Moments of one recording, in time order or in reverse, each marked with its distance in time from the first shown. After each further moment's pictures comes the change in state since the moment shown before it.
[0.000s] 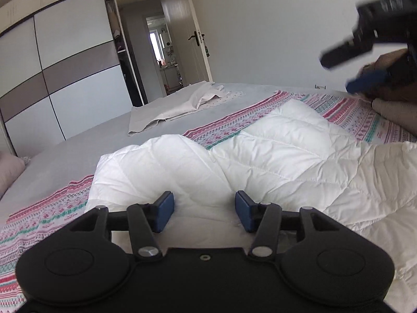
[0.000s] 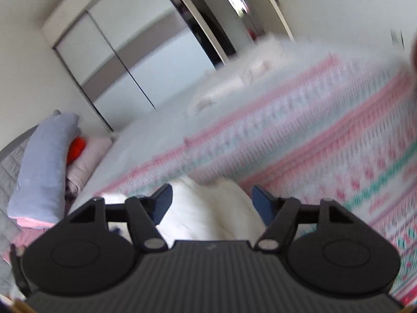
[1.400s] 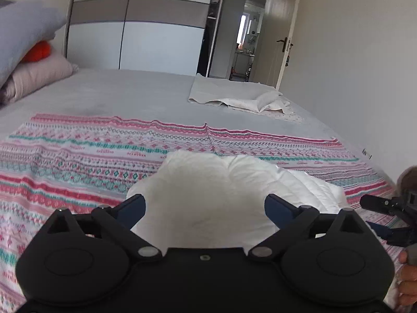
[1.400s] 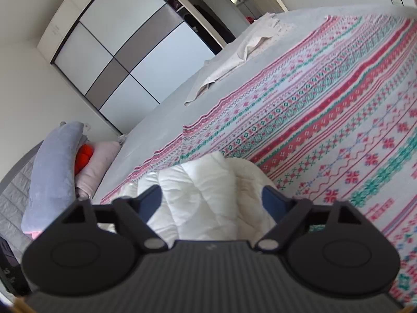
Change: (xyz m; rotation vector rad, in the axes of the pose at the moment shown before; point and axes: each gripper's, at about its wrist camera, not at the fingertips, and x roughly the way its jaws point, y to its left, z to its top) left arm -0.022 0.080 -0.002 -0.592 0.088 0.120; right arm 0.069 -0.059 -0.038 0.164 0.086 0.064
